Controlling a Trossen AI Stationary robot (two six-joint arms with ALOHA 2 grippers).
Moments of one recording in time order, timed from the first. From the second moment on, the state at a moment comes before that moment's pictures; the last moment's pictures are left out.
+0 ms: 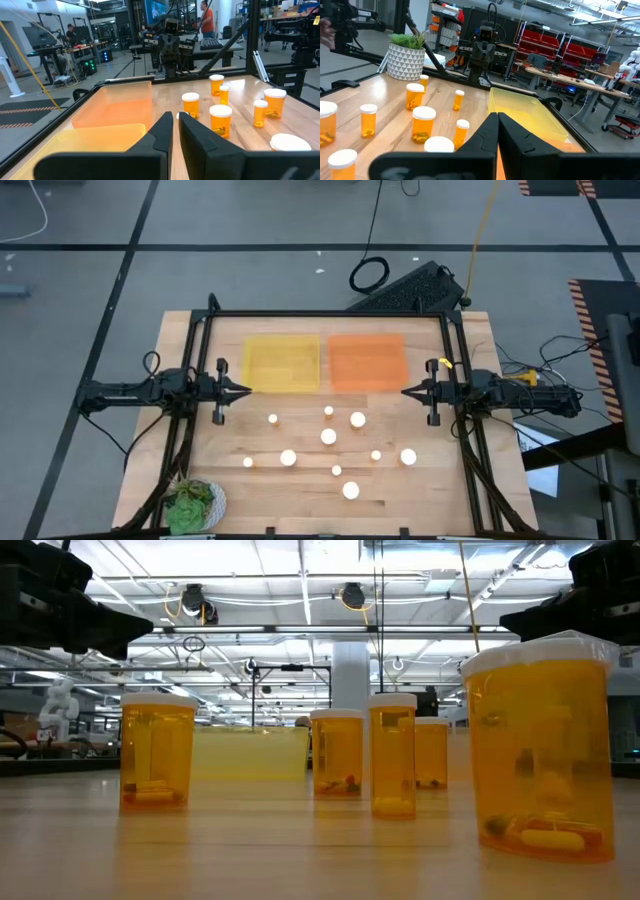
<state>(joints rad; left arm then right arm) 0.01 0.02 0.01 0.01 0.02 0.12 -0.01 0.00 0.02 0.03 -0.03 -0.25</state>
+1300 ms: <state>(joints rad) 0.01 0.02 0.01 0.01 0.02 0.08 -0.01 0.00 0.01 0.03 -0.02 -0.25</state>
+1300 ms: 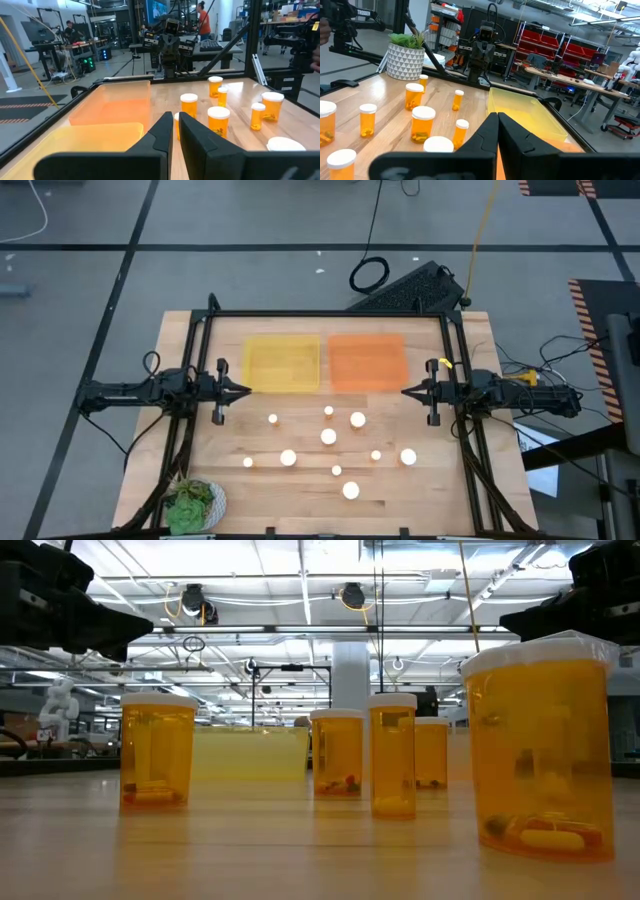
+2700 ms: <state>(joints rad) 0.00 0.70 0.86 -0.47 -0.09 0.04 -0.01 0.00 0.01 0.03 -0.01 -0.09</state>
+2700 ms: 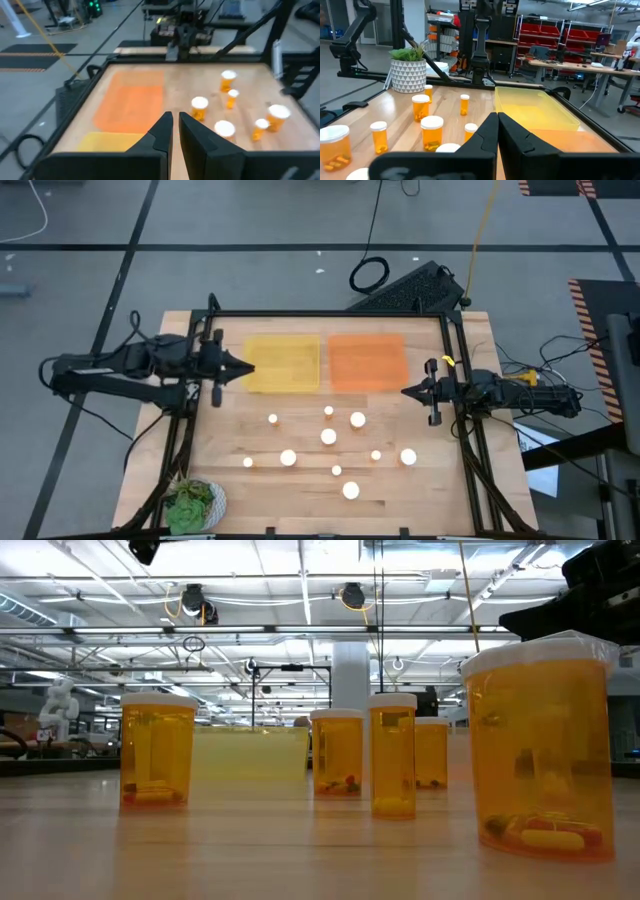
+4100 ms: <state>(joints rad) -0.04 0.82 0.85 -0.43 -0.11 0.05 -0.01 0.85 0.93 -0.46 0.10 -0.01</state>
